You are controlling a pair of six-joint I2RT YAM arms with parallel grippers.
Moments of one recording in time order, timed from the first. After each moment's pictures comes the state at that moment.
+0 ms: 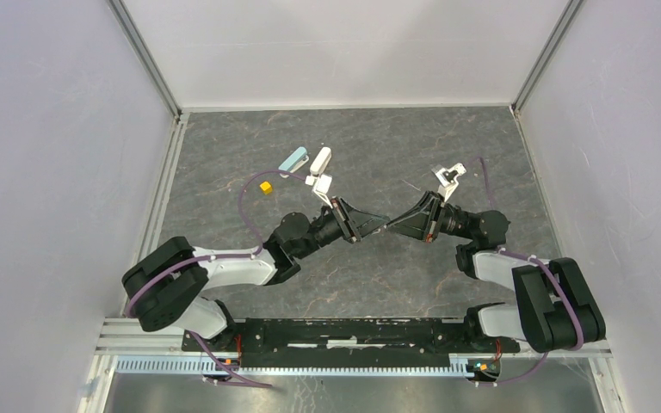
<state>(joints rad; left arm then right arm) -0.95 1.45 0.56 1.03 0.11 -1.04 0.19 1.31 0.28 1.48 -1.17 1.22</state>
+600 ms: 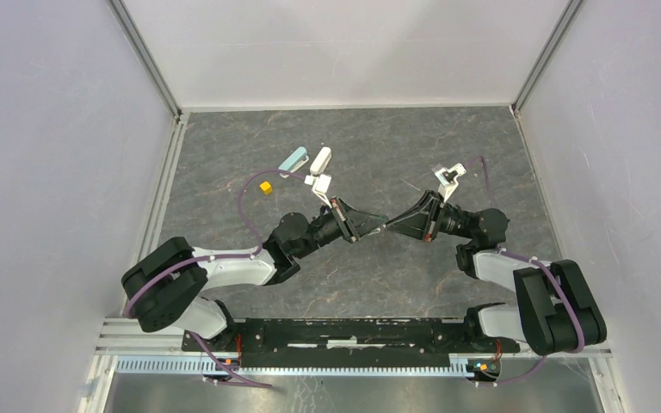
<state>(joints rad) -0.94 1.44 0.56 1.05 0.12 -1.04 0.19 1.29 0.29 1.43 -1.17 1.13</state>
